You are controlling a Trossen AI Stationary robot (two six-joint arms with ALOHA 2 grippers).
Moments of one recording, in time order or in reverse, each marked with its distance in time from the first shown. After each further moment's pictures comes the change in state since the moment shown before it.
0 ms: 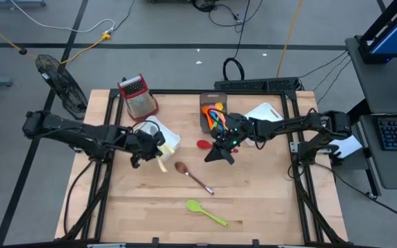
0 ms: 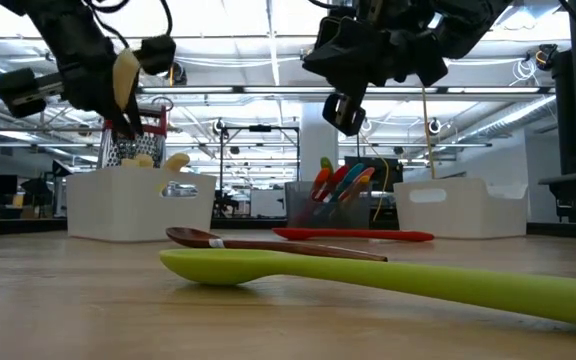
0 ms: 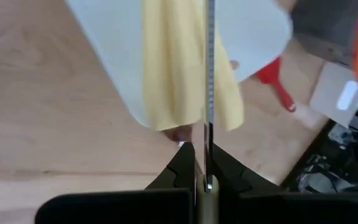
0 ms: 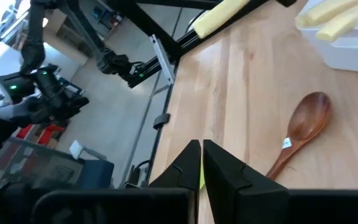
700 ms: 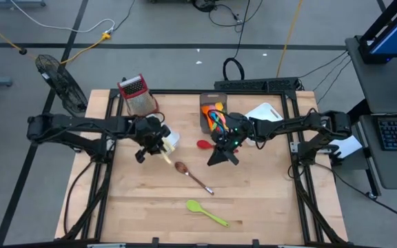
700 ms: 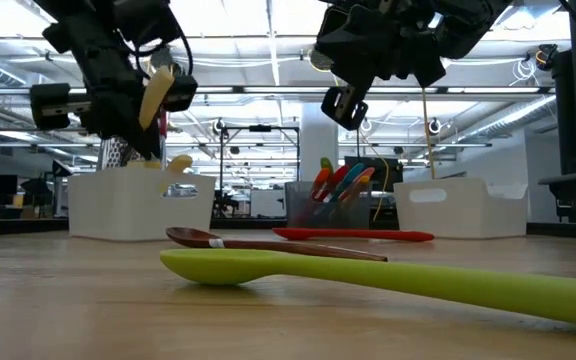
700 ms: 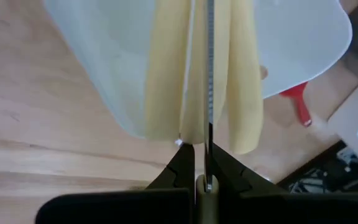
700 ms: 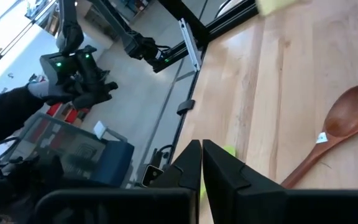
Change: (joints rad) left arm 0.265 0.106 -0.009 0.074 0.350 0.025; right arm -0.005 -0.001 0.000 0.013 -0.131 -0.017
